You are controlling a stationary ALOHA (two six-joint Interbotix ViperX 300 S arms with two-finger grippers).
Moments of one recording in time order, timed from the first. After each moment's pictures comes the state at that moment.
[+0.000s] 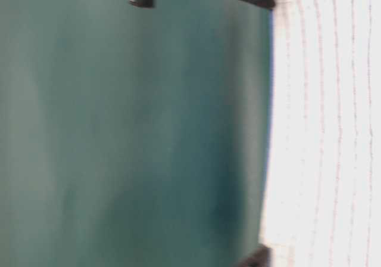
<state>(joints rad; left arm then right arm) 0.52 -0.16 1.11 -0.03 -0.47 0.09 -0.62 -0.20 0.95 -0.56 0.02 0.58</state>
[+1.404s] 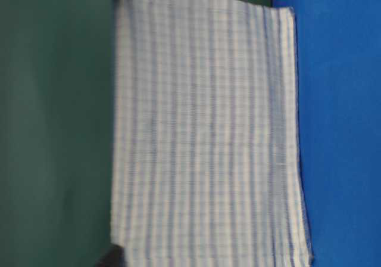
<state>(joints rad) 0.49 -0.63 0.96 -0.03 -0.08 0.21 -0.44 -0.63 0.78 -0.62 0.49 0.62</state>
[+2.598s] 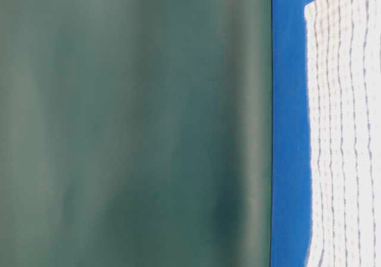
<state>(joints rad) -0.29 -0.12 1.16 -0.03 -0.27 -0.23 0.35 -0.11 0.95 -0.54 0.33 1.37</state>
